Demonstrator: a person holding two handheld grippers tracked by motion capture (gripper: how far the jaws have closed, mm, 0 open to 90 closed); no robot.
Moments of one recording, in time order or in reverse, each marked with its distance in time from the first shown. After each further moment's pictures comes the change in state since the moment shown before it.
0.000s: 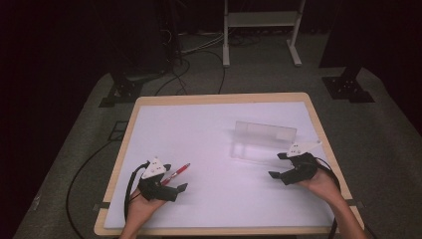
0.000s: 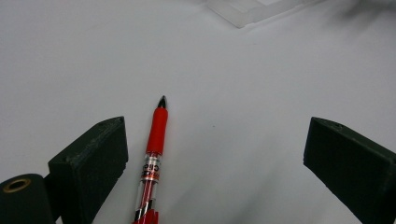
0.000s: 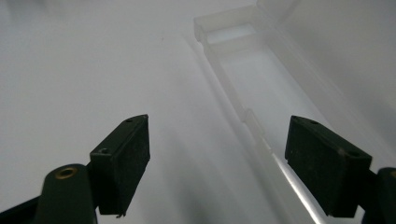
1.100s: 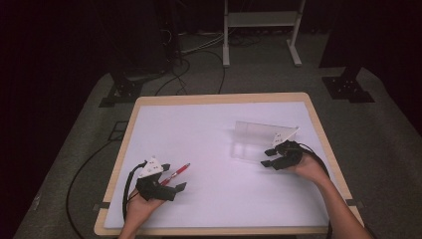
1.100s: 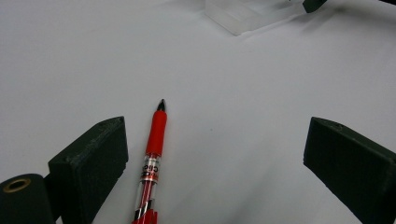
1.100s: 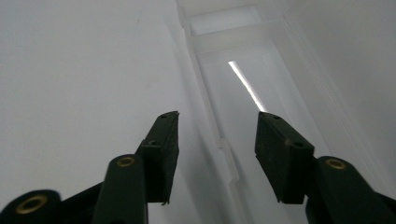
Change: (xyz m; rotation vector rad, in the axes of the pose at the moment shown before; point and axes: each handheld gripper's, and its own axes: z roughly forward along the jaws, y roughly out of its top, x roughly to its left) left arm 0.003 -0.001 -0.004 -0.020 -0.021 -0.027; right arm -0.032 0.022 0.045 0.135 0.086 -0.051
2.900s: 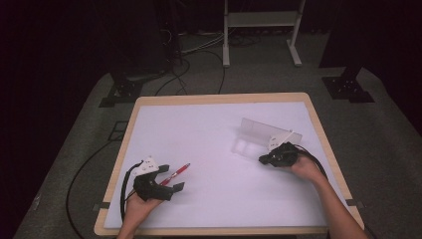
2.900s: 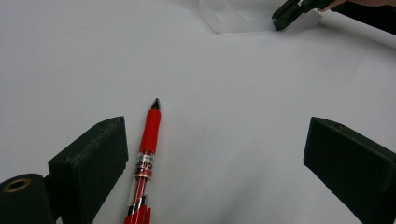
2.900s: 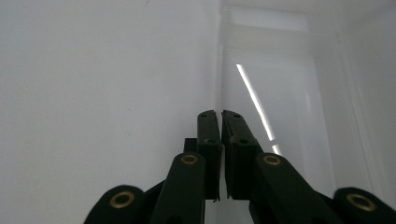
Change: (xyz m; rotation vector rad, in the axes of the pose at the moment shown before) left arm 0.008 -0.004 -0.005 -0.034 -0.062 -0.064; right arm -0.002 -0.001 0.017 0.006 0.025 -0.145
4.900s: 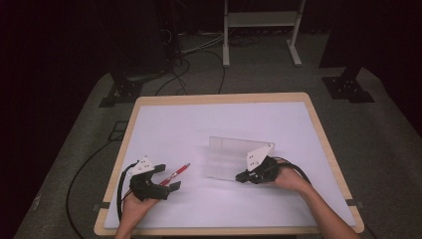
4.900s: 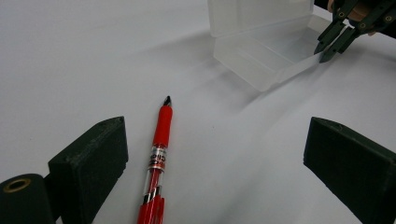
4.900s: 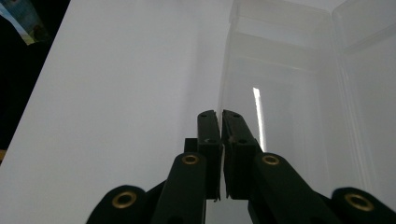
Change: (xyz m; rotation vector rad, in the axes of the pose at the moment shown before) left arm 0.006 -0.002 -0.007 -0.013 0.013 -0.017; right arm 0.072 0.053 0.014 -0.086 0.220 -0.231
